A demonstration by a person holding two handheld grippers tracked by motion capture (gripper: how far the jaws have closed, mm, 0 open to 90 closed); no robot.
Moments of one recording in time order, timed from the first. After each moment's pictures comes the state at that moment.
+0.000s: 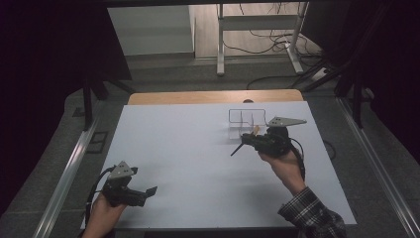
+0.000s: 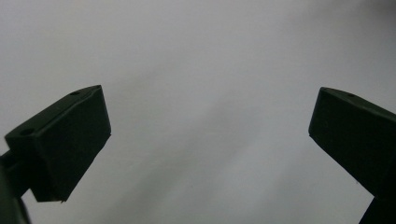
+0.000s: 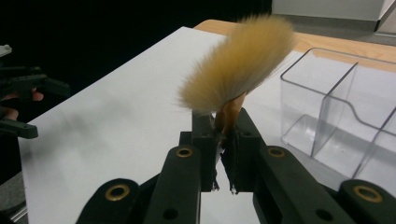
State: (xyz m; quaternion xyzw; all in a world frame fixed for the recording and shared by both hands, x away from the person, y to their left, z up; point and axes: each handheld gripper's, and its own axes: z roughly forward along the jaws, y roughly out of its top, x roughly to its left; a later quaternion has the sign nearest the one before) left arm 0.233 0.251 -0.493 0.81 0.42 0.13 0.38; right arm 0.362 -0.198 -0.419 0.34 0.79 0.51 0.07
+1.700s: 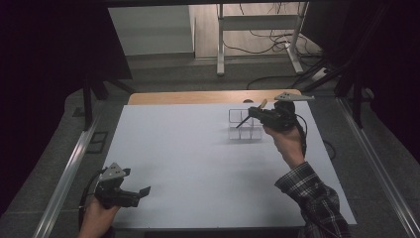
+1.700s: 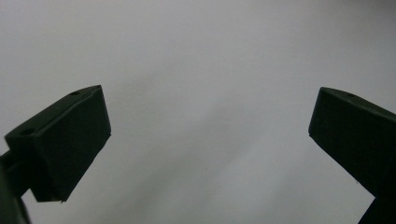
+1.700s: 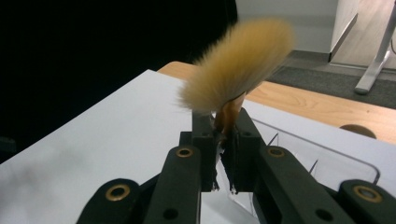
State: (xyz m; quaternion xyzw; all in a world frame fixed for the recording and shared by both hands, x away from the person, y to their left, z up) left arm 0.226 0.266 -0.493 0.80 0.44 0.14 0.39; right arm 0.416 -0.208 -0.386 0.36 0.75 0.54 0.12
